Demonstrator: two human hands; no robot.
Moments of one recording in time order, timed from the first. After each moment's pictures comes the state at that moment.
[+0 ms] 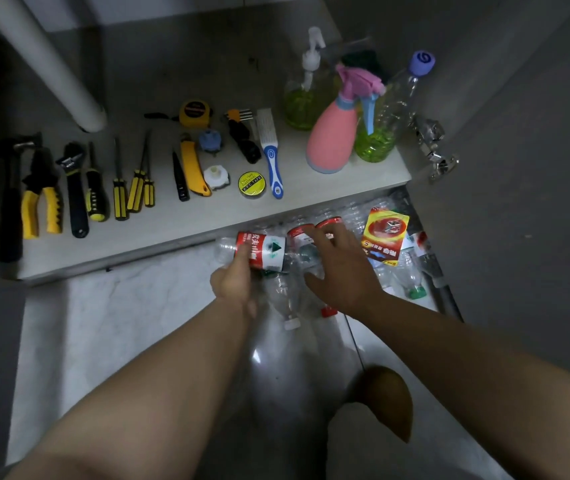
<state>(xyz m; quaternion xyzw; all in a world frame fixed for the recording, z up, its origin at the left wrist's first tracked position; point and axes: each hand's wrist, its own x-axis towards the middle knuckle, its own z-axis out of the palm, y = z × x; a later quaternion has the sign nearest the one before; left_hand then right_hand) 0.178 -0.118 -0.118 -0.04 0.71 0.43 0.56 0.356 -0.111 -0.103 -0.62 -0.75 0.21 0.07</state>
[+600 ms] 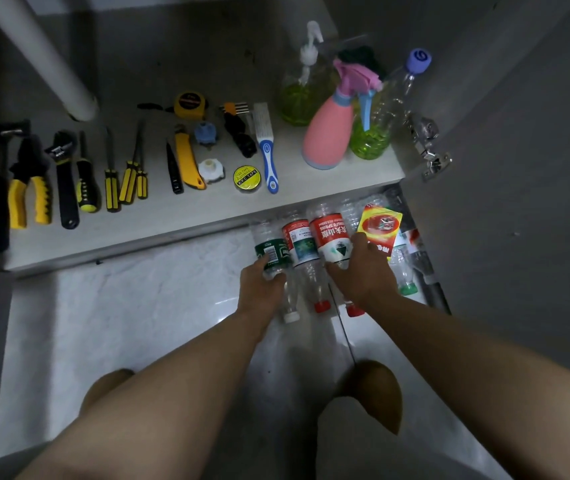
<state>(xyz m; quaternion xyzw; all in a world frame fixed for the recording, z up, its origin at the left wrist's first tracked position) 0.208 -0.140 -0.137 0.37 0.71 0.27 0.54 0.388 -0.115 -0.123 -0.78 -0.56 0.28 0.03</state>
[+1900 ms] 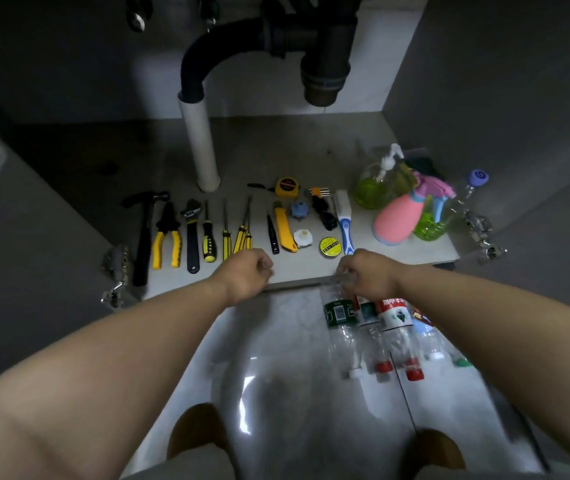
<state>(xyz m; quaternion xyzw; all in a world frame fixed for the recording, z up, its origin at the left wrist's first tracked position) -0.001 -0.078 -0.020 0.58 0.67 0.13 0.44 0.258 -0.033 0.007 -0.53 -0.79 0.25 -0.19</state>
